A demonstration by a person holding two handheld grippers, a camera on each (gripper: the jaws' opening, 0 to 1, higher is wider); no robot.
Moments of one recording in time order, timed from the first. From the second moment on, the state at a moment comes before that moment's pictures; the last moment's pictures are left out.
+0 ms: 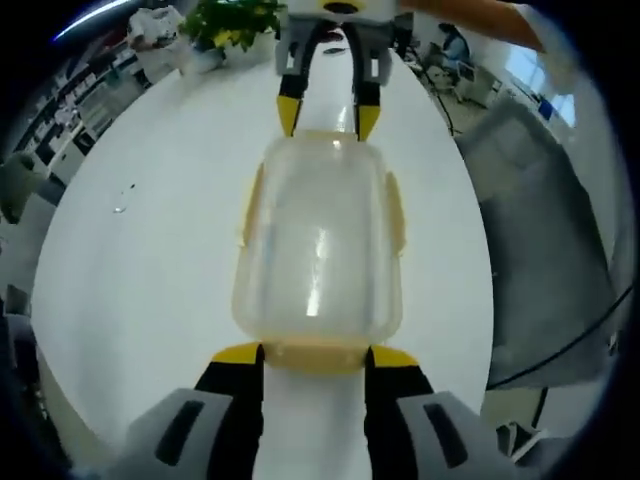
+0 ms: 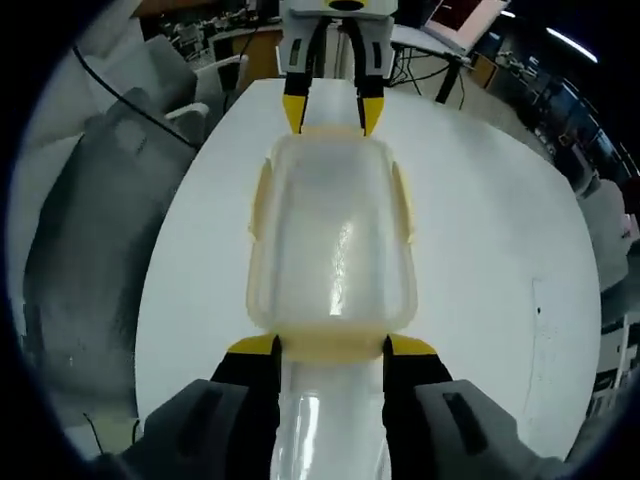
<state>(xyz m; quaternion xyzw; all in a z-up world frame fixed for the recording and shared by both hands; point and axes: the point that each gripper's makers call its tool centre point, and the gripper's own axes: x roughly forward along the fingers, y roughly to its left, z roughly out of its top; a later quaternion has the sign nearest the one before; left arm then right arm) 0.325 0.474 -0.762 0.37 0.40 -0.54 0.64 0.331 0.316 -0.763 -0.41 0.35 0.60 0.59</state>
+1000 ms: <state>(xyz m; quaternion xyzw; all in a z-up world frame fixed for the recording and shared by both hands) 0.354 0.285 -0.749 0.40 0.37 -0.57 0.62 0.342 0.125 -0.742 -0.41 0.36 0.56 0.62</state>
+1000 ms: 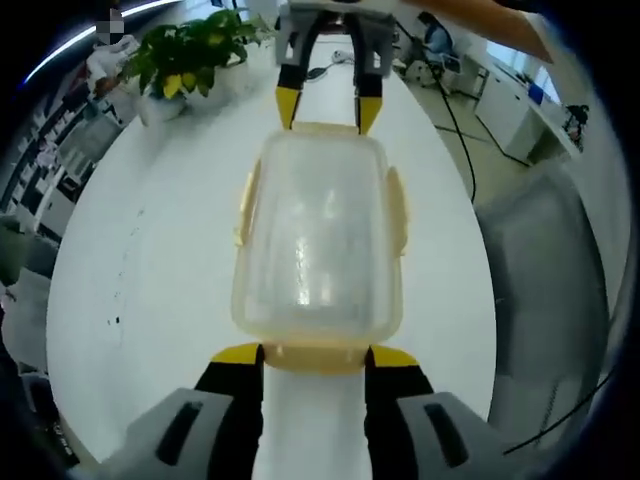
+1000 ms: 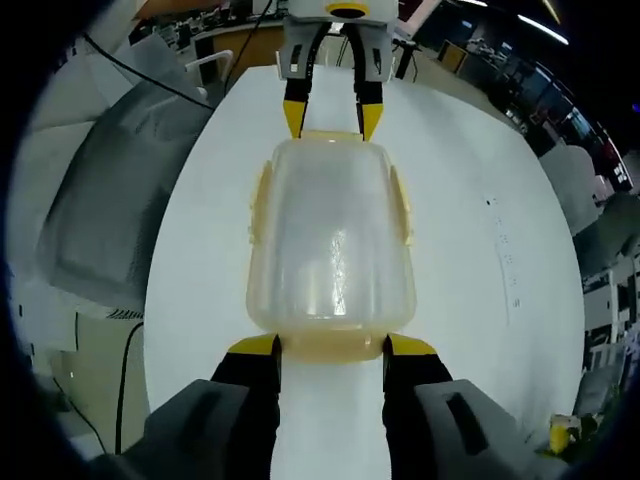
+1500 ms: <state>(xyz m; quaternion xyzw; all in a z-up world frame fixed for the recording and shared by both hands) 0.363 0.261 -0.783 0.42 0.40 -0.57 0.59 0.350 0.103 -0.775 -0.38 0.38 0.57 0.62</state>
